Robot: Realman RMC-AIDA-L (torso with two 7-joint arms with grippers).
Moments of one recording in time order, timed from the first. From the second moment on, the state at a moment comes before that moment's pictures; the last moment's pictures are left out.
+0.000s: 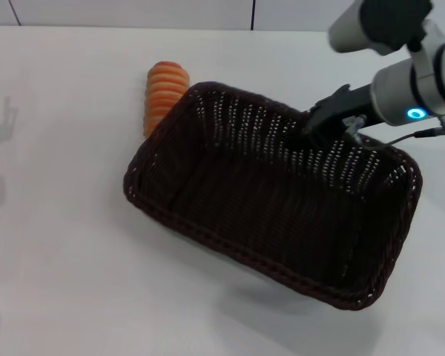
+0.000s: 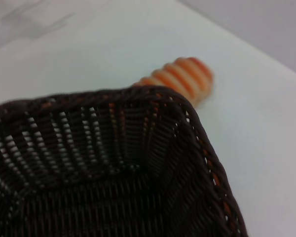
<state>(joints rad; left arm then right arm) -0.37 -2.07 -1.51 -0.24 2.61 0.98 -0.02 0.64 2.07 -1.51 -1.19 -2.40 -1.13 2.40</state>
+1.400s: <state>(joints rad) -0.38 -2.08 -1.51 -0.25 2.61 0.97 -0.05 0.75 2.08 -1.78 -1.26 -2.40 -1.04 2.10</state>
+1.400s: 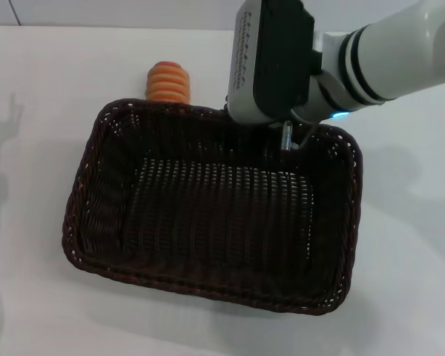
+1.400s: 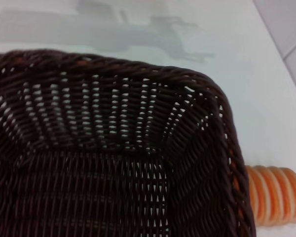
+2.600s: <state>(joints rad) -0.39 -2.07 -1.50 -0.25 2.61 0.98 -0.05 0.22 2.08 -1.85 -1.57 -2.41 -0.29 2.21</state>
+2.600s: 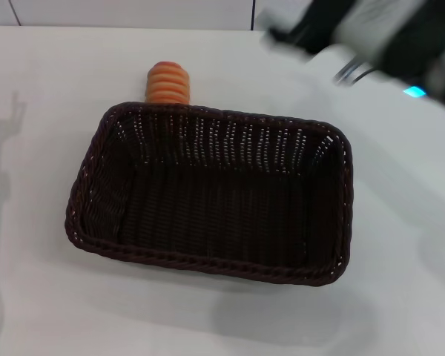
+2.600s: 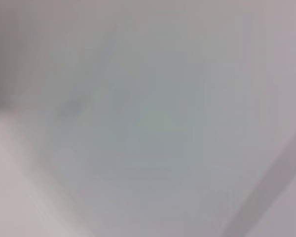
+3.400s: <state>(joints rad) -0.34 -2.01 -1.39 -0.87 2.82 0.36 -0.05 -0.26 2.08 -1.97 -1.25 -2.13 0.60 2.64</state>
